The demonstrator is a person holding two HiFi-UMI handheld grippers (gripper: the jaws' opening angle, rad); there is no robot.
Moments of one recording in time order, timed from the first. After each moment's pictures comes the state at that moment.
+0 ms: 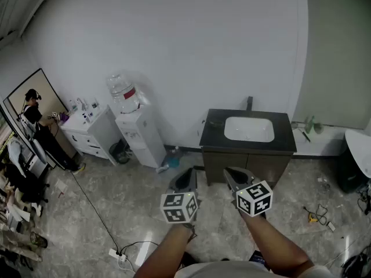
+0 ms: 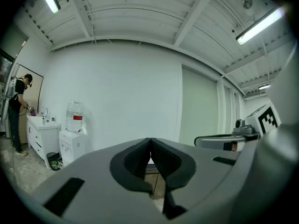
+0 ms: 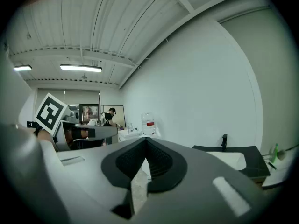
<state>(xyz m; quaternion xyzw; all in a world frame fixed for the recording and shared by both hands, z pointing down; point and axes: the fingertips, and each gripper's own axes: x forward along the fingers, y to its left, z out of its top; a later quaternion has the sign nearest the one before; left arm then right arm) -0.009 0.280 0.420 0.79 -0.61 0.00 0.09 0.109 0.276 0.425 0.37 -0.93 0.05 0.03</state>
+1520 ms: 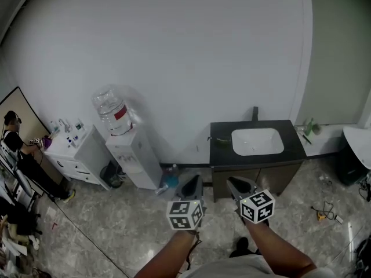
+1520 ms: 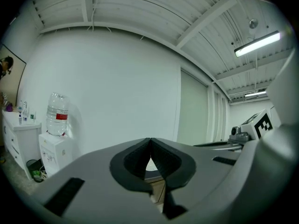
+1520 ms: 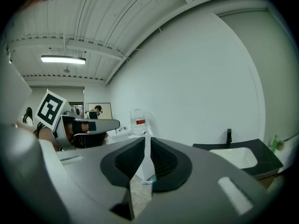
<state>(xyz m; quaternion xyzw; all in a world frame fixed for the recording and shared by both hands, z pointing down) -0.156 0.097 0.430 0.85 -0.52 -0.01 0.09 -0.049 0.113 0.454 0.43 -0.90 0.09 0.03</state>
